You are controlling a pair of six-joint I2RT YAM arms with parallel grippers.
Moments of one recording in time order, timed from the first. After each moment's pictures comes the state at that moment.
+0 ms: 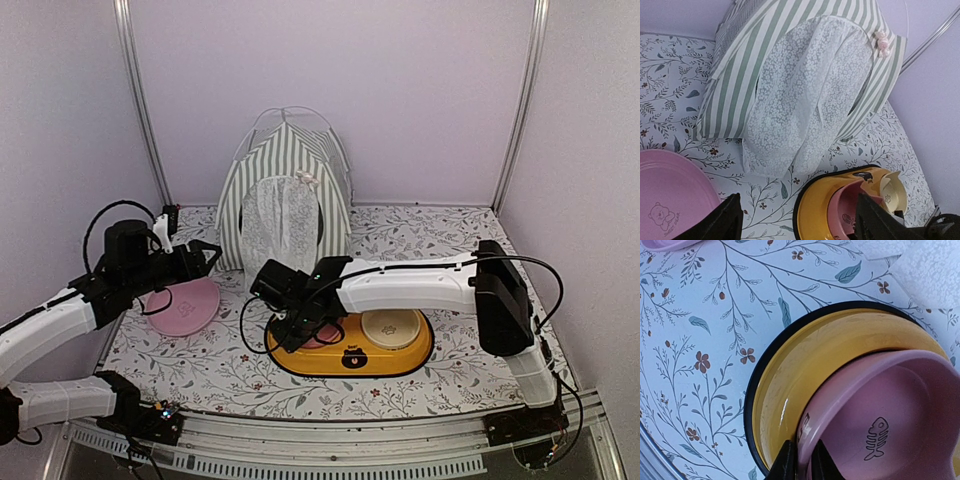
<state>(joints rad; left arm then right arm) -0.39 0.91 0.58 -0.04 0.12 -0.52 1.22 2.26 1.90 -0.78 0.18 0.37</state>
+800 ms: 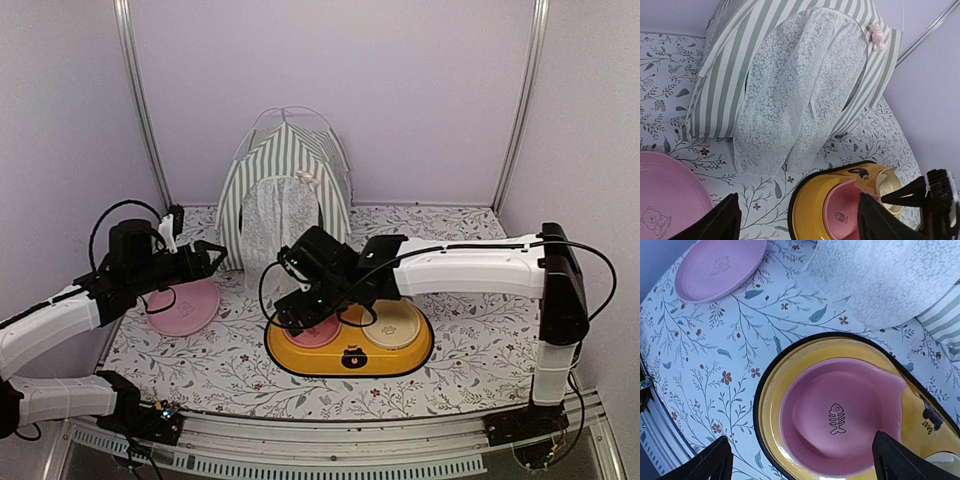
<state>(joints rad) -0.39 0.96 0.58 0.00 0.17 -0.52 1.18 2.02 1.67 -0.62 0.19 0.39</state>
